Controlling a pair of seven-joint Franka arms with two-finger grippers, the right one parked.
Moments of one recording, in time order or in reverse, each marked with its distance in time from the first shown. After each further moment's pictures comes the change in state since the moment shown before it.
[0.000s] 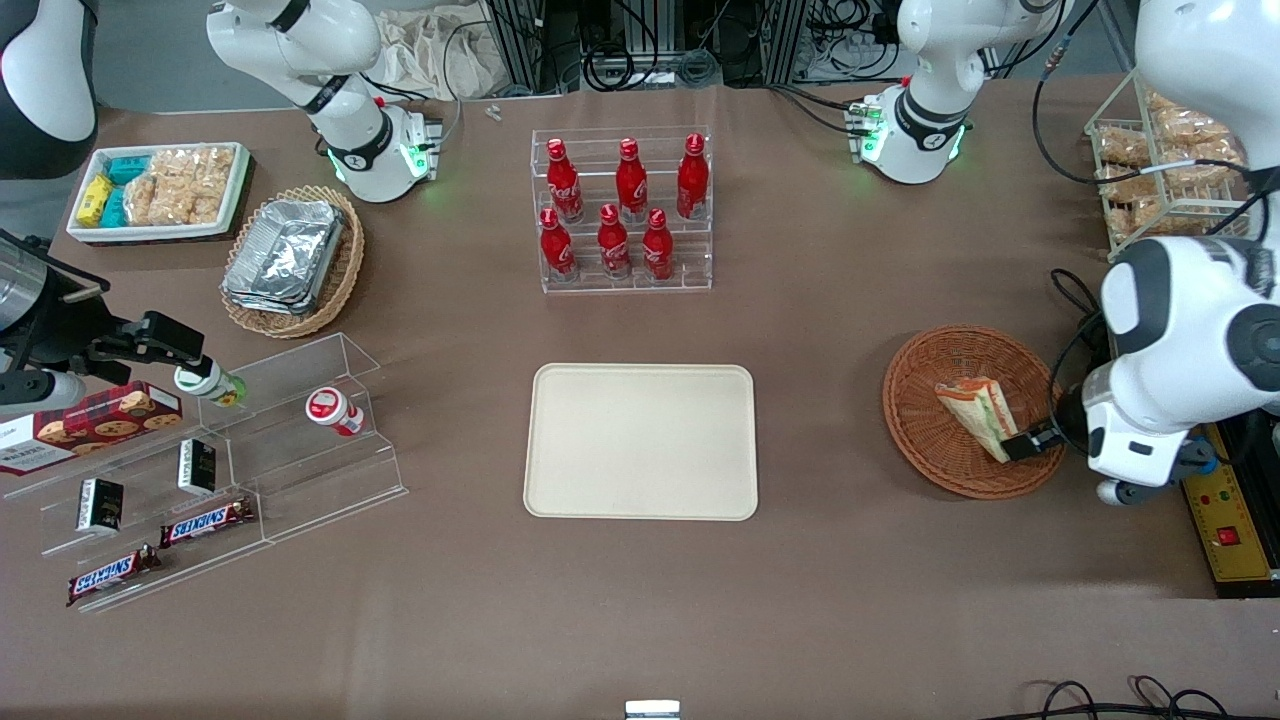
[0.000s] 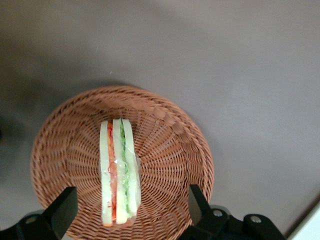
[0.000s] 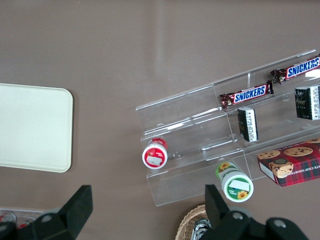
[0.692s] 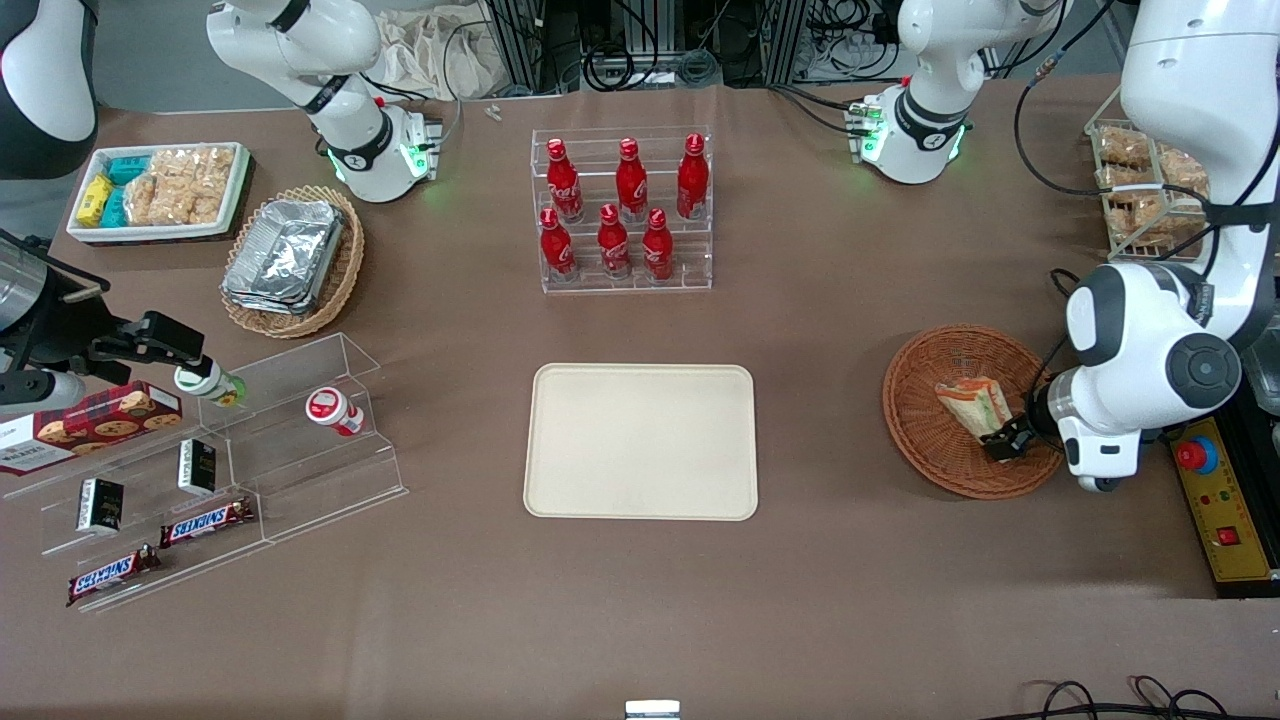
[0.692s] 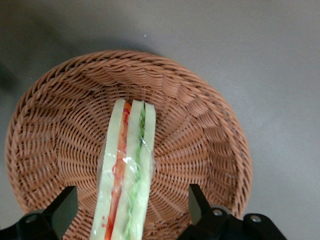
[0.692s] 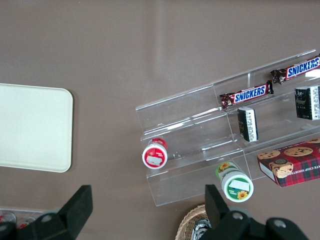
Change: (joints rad) arm 0.037 0.045 0.003 -0.140 -0.001 0.133 -0.178
